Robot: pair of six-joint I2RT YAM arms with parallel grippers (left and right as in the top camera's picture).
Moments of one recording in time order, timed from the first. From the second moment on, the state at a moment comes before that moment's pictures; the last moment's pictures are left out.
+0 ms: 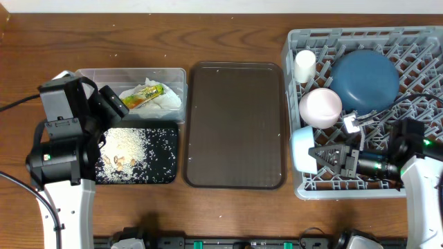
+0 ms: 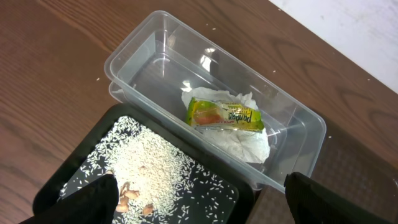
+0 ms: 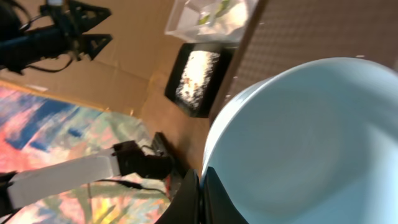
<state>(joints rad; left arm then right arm) 0.16 1.09 1.20 -0.92 -0.09 -0.46 -0.35 1.25 0.87 -1.32 -1.23 -0.62</state>
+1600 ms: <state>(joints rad) 0.16 1.09 1.20 -0.92 -0.09 -0.46 -0.72 1.36 0.77 -1.29 -1.23 -0.75</state>
